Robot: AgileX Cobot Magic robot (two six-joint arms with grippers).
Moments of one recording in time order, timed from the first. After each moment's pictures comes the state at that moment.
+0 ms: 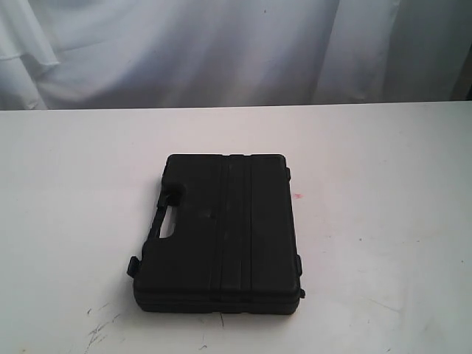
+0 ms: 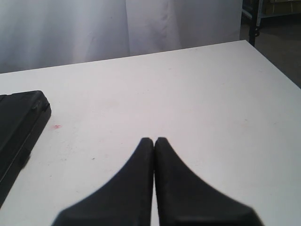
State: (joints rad) left arm 0.05 0.00 0.00 -0.02 -0.06 -0.02; right arm 0.08 0.01 0.00 0.01 0.34 0.09
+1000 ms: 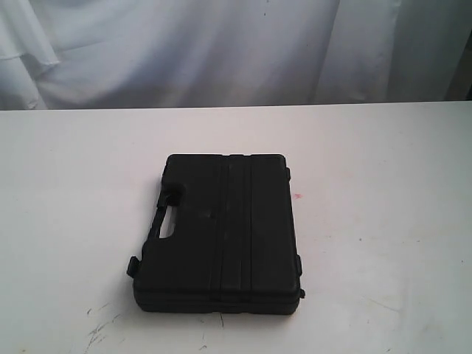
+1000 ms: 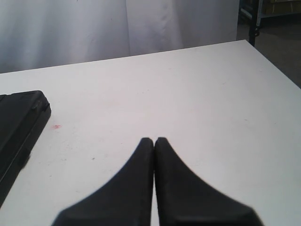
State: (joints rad) left arm 0.05 0.80 -0.58 -0.18 0.49 -0.03; right arm 0.08 0.01 0.00 0.01 0.34 0.09
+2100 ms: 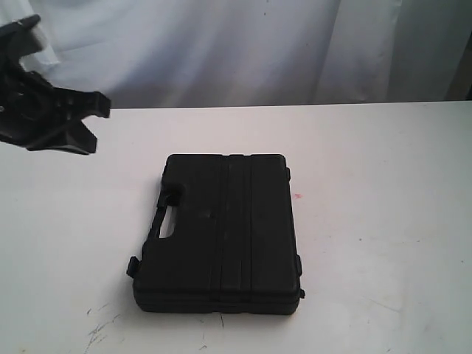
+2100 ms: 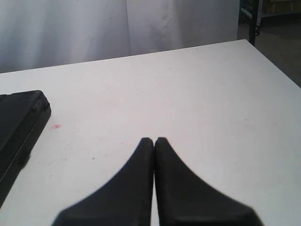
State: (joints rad) left arm -0.25 1.52 -1.16 -0.31 0.81 0.01; right arm 0.08 0.01 0.00 0.01 0.34 0.09
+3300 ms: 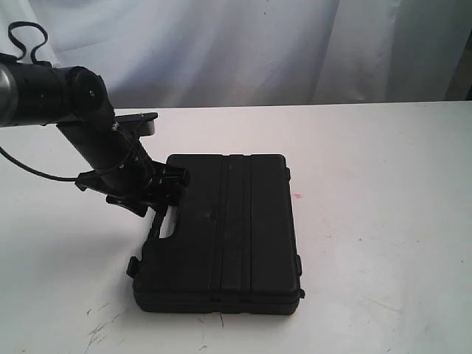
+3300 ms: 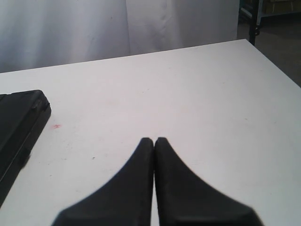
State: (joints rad) left arm -0.36 2.01 -1.35 -0.25 0.84 -0.04; right arm 0.08 0.01 0.00 0.01 0.34 0.09
